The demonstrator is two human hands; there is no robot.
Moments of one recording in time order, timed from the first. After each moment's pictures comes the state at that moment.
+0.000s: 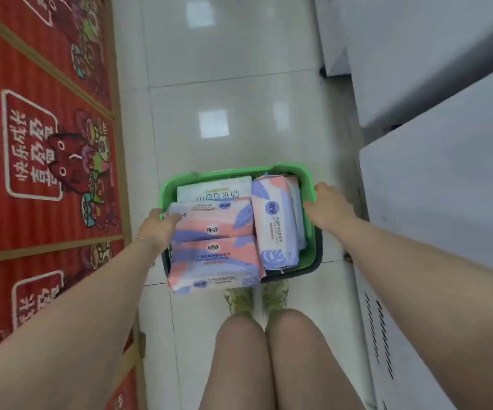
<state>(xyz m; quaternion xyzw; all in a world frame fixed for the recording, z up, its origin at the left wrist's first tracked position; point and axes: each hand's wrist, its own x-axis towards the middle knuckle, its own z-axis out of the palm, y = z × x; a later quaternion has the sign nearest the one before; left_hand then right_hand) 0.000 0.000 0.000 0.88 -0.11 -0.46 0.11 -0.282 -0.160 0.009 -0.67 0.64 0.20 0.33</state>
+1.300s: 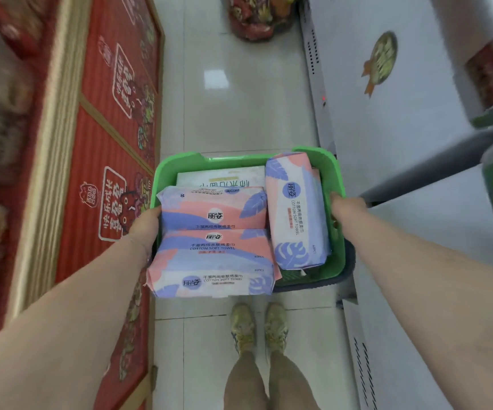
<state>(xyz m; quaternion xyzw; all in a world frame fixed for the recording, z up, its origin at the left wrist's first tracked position) 0.081 -0.042 0.208 0.75 0.08 -0.53 0.39 -0.222 -0.235 0.200 -0.42 0.80 -0.02 0.43</state>
